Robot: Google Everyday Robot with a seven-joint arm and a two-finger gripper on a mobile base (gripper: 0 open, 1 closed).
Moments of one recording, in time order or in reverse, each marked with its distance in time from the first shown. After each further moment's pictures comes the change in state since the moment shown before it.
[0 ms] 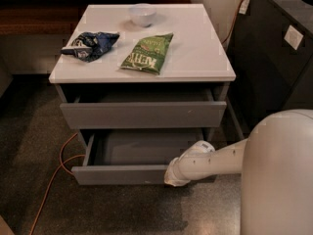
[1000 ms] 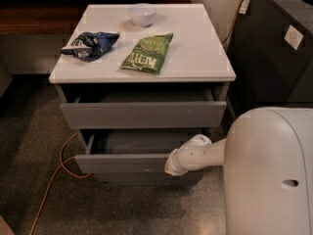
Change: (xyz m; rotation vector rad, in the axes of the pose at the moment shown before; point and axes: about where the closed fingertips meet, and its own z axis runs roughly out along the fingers) arm 0.005 -0.052 0.026 0.064 -0.004 0.043
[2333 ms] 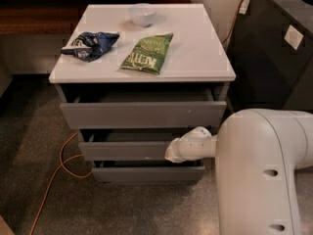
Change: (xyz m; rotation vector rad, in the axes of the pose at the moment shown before) arm -0.003 -0.065 0.020 0.100 -0.033 0.014
